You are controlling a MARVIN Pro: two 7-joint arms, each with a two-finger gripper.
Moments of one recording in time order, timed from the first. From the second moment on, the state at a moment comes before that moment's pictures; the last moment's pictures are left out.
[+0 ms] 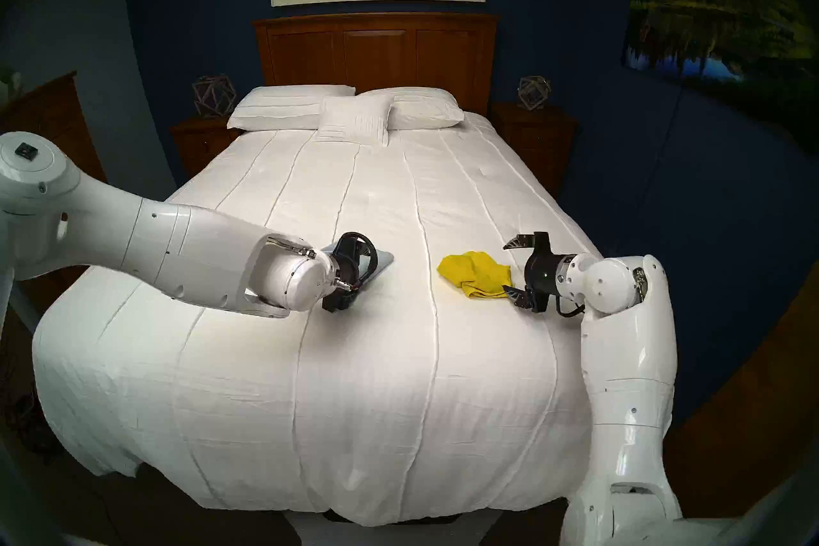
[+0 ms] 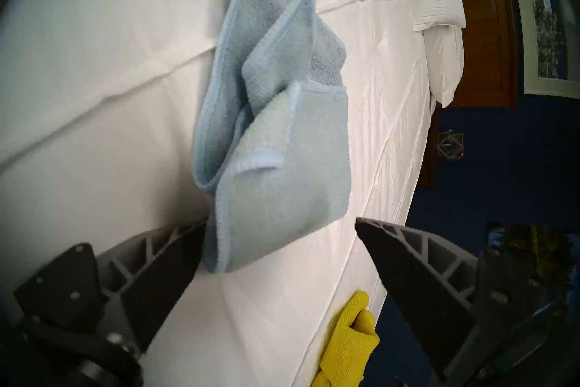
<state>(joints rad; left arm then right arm) -0.13 -1.08 0.76 -1.55 2.66 -0.48 -0.10 -1.26 -1.38 1.86 -1.61 2.11 0.48 -1.11</state>
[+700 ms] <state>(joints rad) -0.12 -1.17 0.75 -1.48 2.66 -0.58 -0.04 -1.24 -1.36 1.87 -1.57 2.12 0.50 -1.11</state>
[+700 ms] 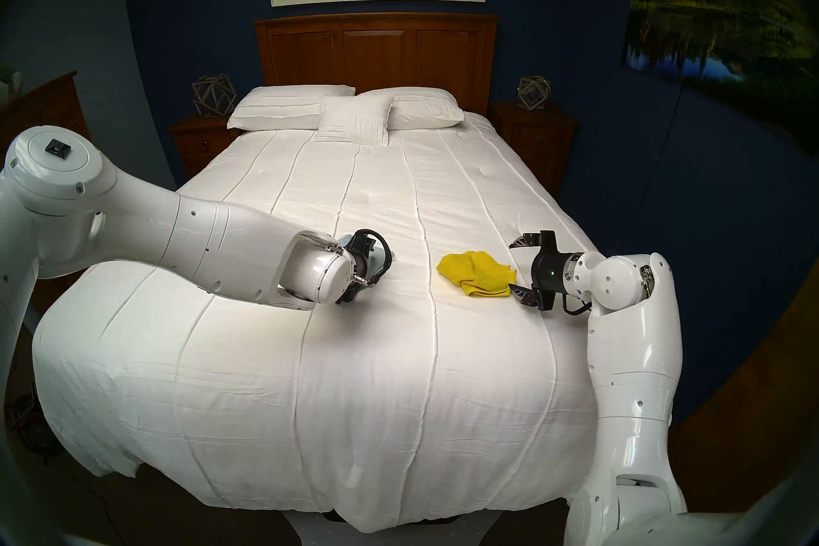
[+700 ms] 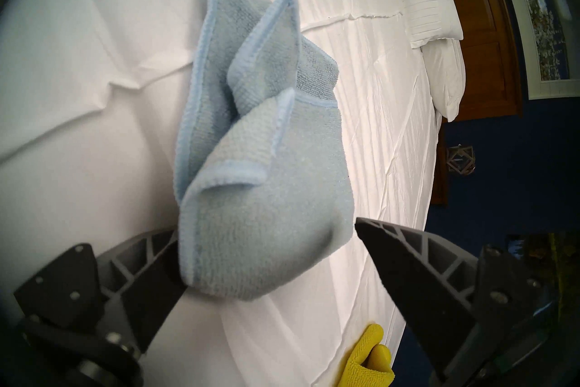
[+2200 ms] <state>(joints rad) -0.17 -1.08 0.75 -1.46 2.69 -0.47 0.02 -1.24 -1.39 1.84 -1.61 2.09 0.44 -1.11</state>
